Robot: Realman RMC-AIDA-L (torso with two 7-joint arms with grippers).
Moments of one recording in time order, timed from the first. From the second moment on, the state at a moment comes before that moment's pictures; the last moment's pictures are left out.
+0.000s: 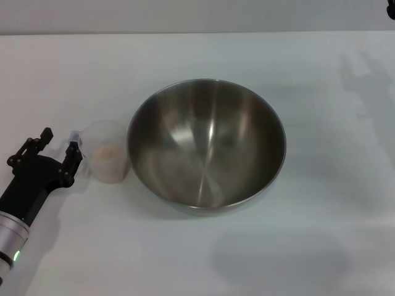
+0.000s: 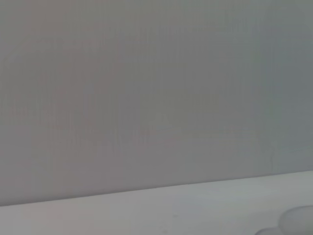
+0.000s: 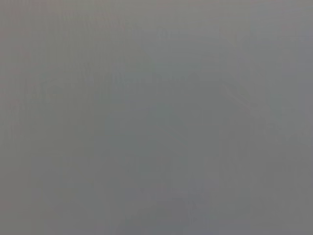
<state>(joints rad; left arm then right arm) -0.22 -2.08 -0.67 -0.25 2.41 1.17 -0.10 0.53 2.06 -2.07 -0.13 0.67 -1.41 0.49</state>
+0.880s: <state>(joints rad) -0.23 -2.08 -0.69 -0.29 2.41 1.24 -0.09 0.53 2.06 -2.07 -0.13 0.67 -1.41 0.49</state>
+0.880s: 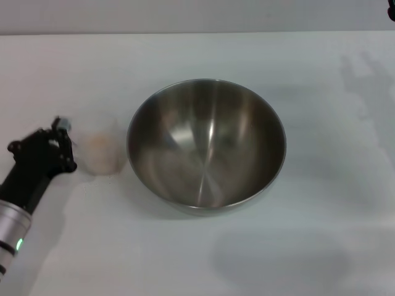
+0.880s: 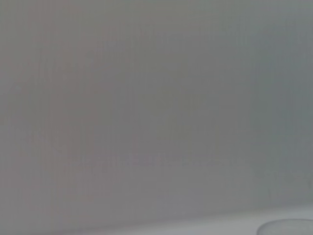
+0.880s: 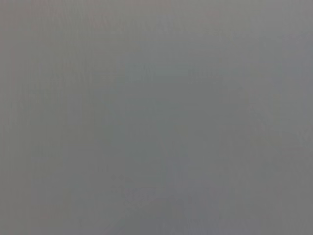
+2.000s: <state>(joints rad) -0.41 -2.08 -0.57 -0.36 2.57 1.46 1.35 0.52 2.06 -2.04 -0.13 0.67 -1.45 0.49</state>
